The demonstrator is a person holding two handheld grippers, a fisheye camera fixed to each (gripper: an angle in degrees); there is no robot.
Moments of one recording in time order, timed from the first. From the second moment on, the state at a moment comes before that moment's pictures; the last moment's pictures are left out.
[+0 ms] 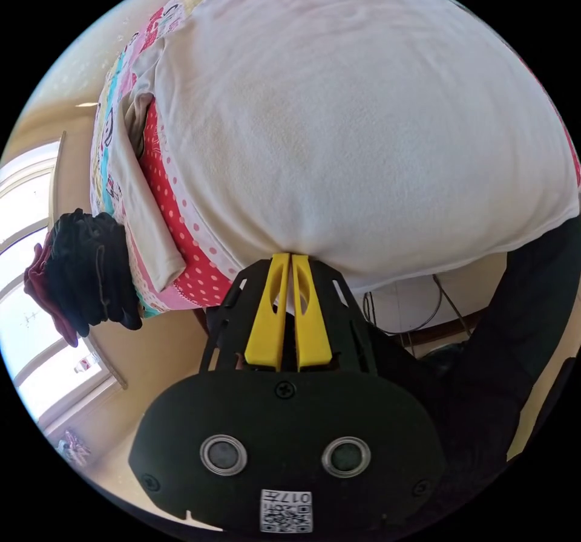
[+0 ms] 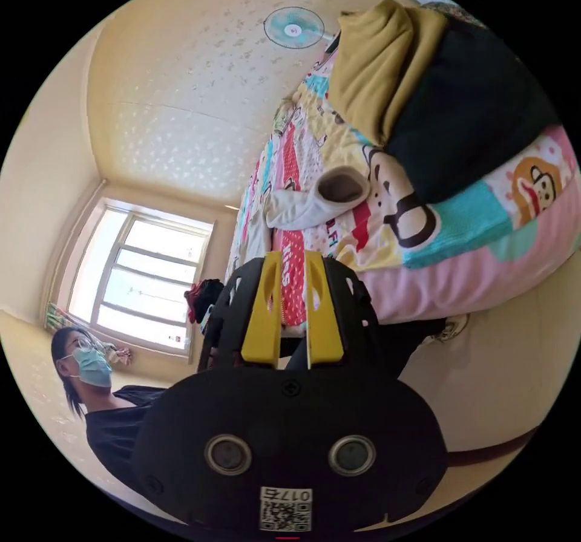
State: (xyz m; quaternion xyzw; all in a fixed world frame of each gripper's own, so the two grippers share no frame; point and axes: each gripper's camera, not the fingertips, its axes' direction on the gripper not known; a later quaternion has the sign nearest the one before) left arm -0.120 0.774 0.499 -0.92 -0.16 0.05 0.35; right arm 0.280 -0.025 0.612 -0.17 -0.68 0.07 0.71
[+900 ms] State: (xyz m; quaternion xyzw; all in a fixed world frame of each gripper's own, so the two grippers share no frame) left arm -0.154 0.781 0.478 -0.92 -0.15 -0.02 0.36; right arm 0.275 -0.106 0.659 -0.07 -0.77 0.06 0.64
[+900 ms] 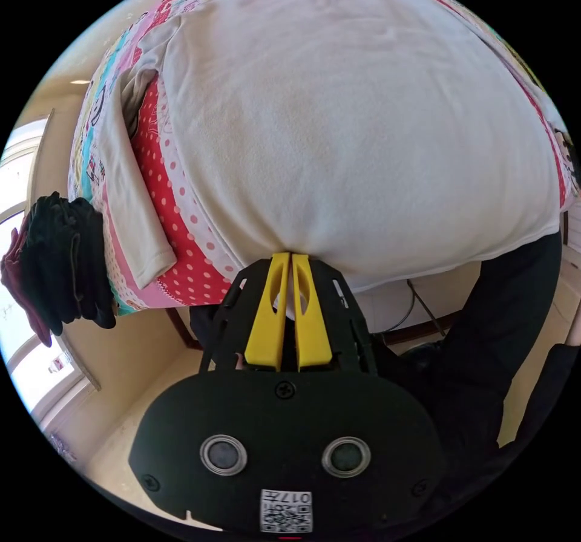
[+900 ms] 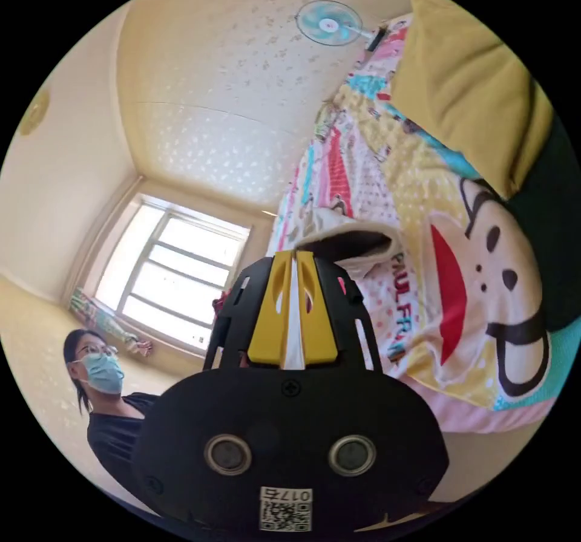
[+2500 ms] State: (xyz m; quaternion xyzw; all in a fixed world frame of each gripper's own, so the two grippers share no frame) left arm -0.265 0.795 0.283 -0.84 -0.12 -0.22 0.48; right arm -0.047 -0.240 0.491 0.07 -0.71 -0.07 0.70
